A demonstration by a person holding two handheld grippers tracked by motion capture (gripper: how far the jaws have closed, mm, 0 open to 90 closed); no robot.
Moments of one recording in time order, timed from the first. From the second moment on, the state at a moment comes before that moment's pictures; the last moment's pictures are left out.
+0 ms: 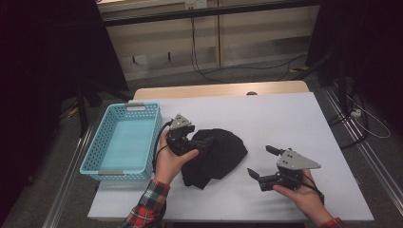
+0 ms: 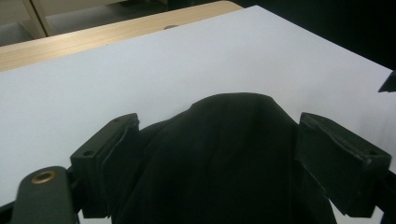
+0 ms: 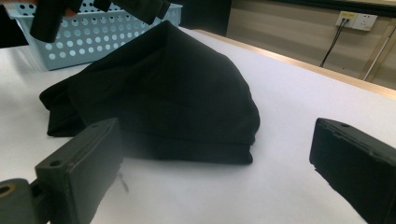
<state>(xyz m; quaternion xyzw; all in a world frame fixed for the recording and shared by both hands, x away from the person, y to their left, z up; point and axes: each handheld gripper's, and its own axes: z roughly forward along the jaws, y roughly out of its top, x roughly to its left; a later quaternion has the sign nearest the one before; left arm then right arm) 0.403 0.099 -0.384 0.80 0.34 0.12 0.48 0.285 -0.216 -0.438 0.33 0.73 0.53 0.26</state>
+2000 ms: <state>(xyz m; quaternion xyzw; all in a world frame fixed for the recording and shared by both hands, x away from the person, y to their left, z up) 0.391 0.134 -0.392 0.79 0.37 0.13 0.46 0.348 -0.144 -0.460 0.32 0.83 0.43 0.12</state>
